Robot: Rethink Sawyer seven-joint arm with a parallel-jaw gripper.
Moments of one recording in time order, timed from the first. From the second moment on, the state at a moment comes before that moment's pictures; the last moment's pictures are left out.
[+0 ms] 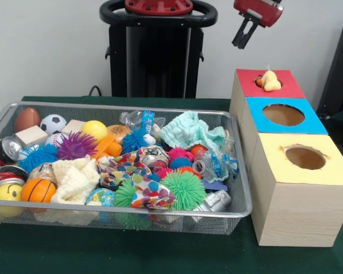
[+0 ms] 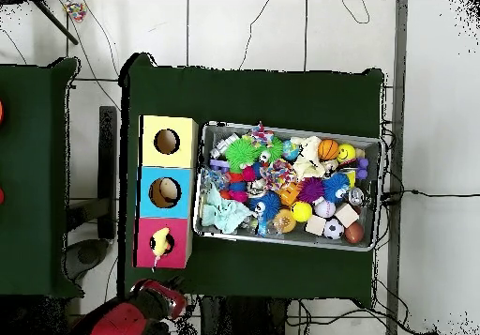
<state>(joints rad) 0.76 -0.70 -0.63 2.01 0.05 0.39 2.22</state>
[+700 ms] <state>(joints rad) 0.75 -0.69 -0.53 1.99 0.05 0.39 2.22</state>
